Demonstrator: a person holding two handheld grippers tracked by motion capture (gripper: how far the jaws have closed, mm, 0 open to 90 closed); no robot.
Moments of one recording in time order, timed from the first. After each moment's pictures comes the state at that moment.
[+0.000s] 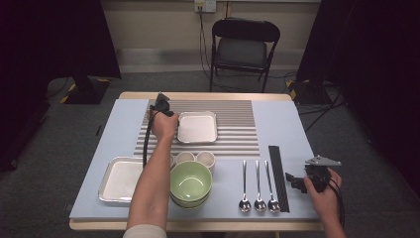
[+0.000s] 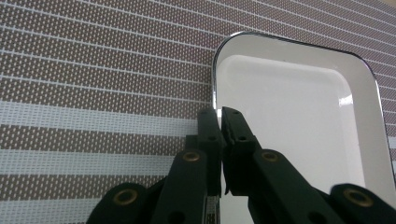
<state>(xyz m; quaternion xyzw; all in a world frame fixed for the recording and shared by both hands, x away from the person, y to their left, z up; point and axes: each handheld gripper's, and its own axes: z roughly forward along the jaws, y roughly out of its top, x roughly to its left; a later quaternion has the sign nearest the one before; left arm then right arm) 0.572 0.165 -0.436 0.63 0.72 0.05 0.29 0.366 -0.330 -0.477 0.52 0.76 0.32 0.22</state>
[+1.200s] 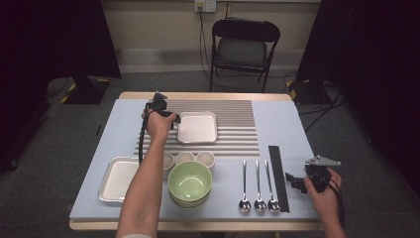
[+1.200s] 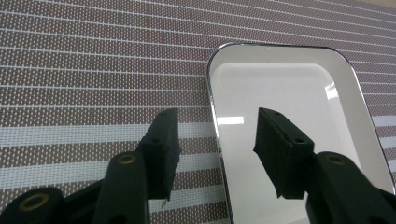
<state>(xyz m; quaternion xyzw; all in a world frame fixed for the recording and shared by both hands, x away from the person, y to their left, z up) 0.560 0.177 -0.422 0.67 0.67 0.08 0.31 0.366 -0.330 -0.477 0.52 0.76 0.32 0.22</state>
